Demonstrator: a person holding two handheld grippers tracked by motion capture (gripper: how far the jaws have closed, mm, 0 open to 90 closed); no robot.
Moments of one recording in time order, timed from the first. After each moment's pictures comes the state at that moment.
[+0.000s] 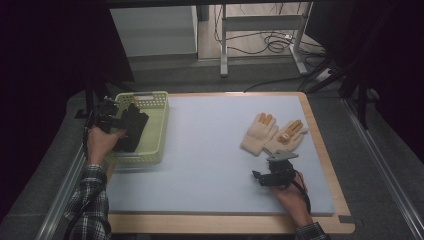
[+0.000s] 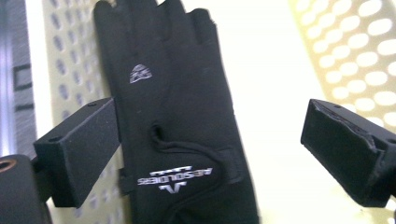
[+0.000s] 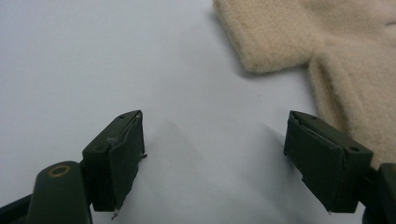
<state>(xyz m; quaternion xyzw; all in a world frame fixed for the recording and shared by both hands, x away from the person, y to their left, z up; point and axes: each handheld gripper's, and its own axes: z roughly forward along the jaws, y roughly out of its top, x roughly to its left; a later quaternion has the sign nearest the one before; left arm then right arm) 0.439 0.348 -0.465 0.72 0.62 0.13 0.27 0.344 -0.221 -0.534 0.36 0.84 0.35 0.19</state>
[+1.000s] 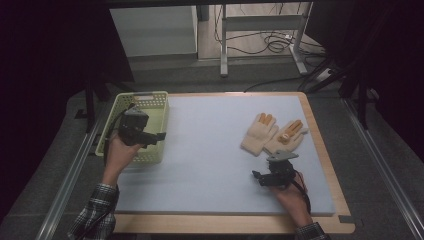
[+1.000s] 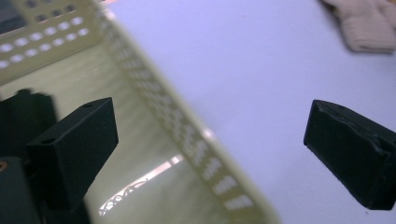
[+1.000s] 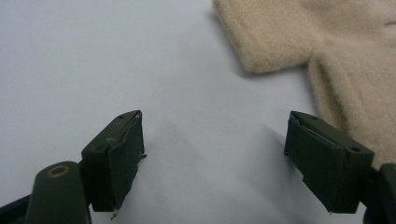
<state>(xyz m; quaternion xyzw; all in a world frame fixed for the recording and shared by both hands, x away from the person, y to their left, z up) 0.388 0.251 -0.445 0.80 0.44 0.15 0.38 0.343 -0.221 -0.533 0.36 0.84 0.35 0.19</state>
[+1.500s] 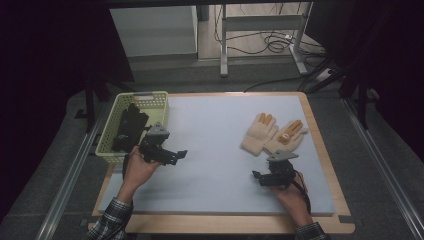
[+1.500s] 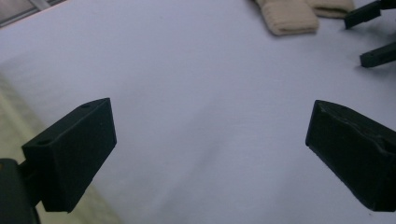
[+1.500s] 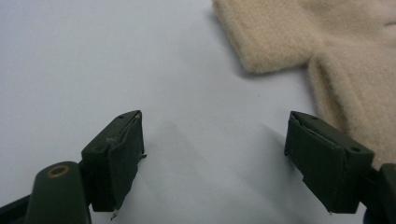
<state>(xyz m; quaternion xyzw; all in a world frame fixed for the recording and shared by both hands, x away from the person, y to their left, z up) 0.349 0.189 -0.463 0.83 0.36 0.15 0.40 0.343 -0.221 -0.533 0.36 0.84 0.35 0.19</state>
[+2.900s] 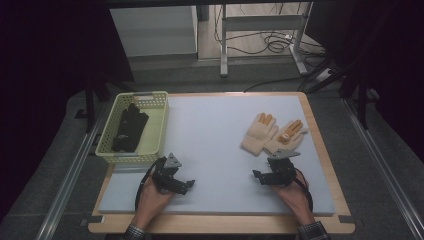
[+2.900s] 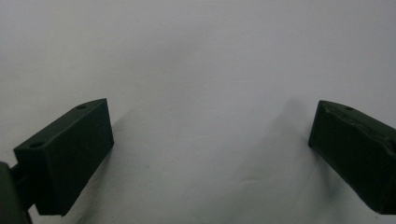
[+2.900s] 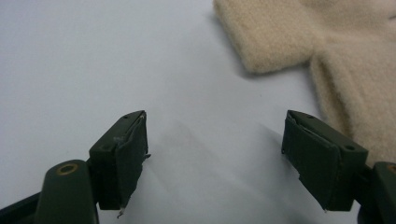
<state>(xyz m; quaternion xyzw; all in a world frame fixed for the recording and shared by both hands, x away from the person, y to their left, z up) 0.312 0.163 -0.551 0.85 0.37 0.13 0.35 0.345 -0.223 -0.529 0.37 0.84 0.36 0.16</state>
